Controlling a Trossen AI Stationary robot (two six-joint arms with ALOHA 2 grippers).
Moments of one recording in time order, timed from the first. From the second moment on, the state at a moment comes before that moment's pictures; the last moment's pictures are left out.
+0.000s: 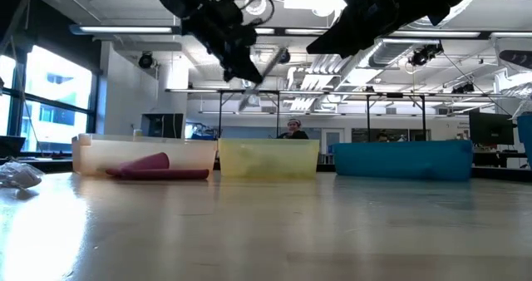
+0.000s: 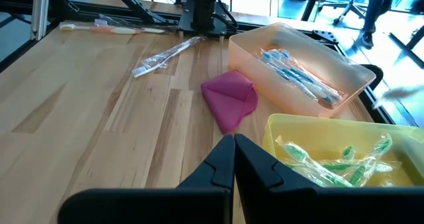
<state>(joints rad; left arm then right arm) 0.68 1.72 1.56 -0.56 0.44 0.24 -0.15 1.25 0.75 0.11 -0.13 -0.16</state>
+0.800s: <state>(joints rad) 0.67 2.00 1.56 -0.49 0.41 0.12 -0.15 1.25 0.75 0.11 -0.13 -0.16</state>
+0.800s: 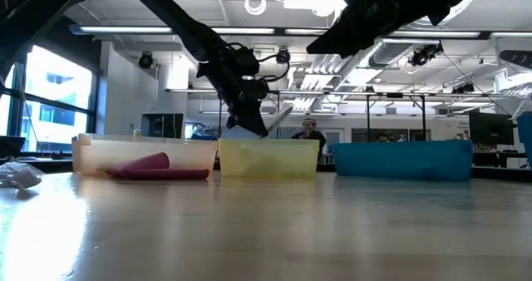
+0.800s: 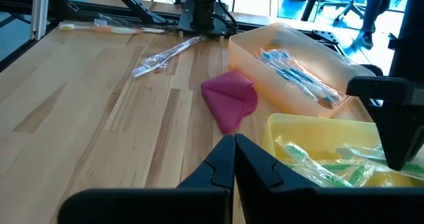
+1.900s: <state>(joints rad) 0.71 1.99 1.56 -0.45 0.36 0.26 -0.15 1.25 0.75 0.11 -0.13 -0.16</state>
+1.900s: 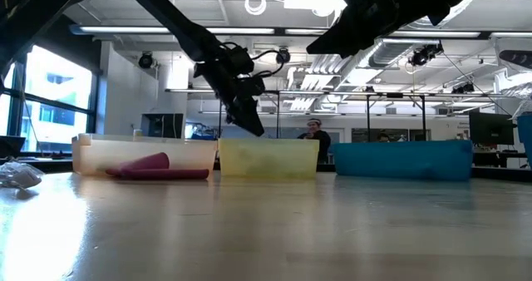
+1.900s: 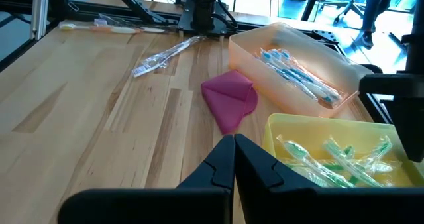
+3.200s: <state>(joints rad) 0.19 1.05 0.72 -0.30 0.03 0.39 -0.15 1.26 0.75 0.04 -0.08 -0.19</state>
